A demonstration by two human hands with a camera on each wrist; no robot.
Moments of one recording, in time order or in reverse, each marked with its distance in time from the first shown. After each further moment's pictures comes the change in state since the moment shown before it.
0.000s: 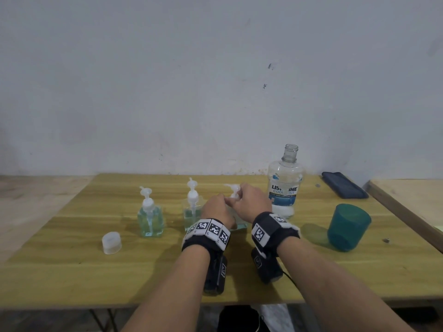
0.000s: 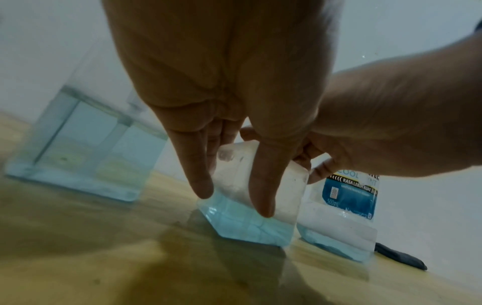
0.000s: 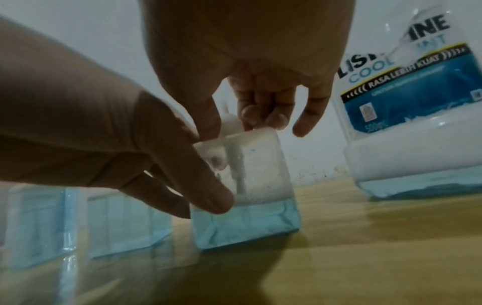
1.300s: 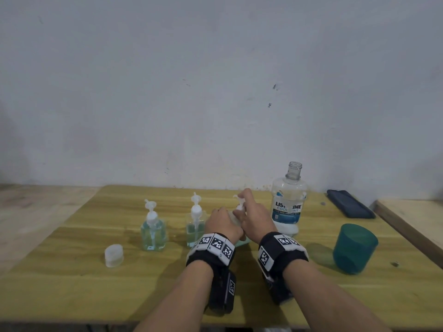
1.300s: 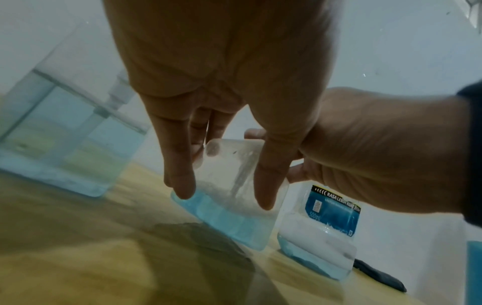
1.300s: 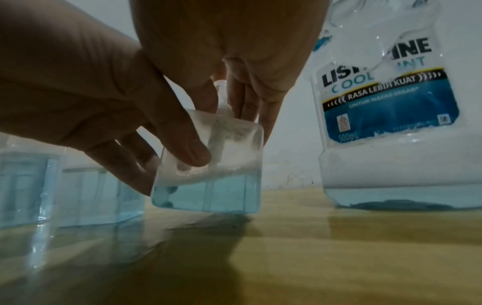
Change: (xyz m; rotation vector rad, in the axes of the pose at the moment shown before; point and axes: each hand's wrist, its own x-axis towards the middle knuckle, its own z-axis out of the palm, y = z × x) left_hand -0.001 0.007 0.002 0.018 0.116 -0.008; right_hand -0.004 0.009 -0.001 0.245 0.040 -0.253
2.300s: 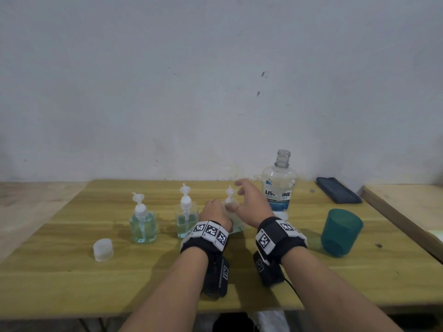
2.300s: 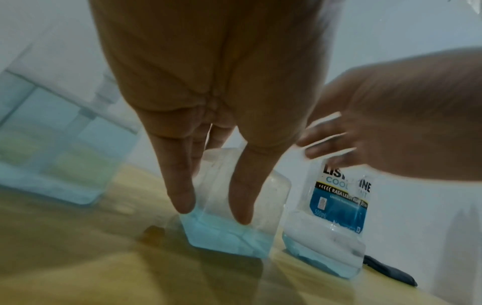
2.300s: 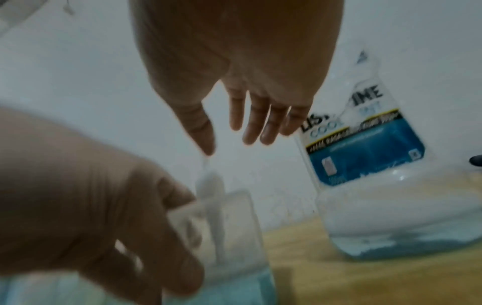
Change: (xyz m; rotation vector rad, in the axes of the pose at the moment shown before) left_hand 0.010 0.000 0.008 0.056 -0.064 0.007; right_hand -0.001 -0.002 -0.020 0.051 0.011 0.175
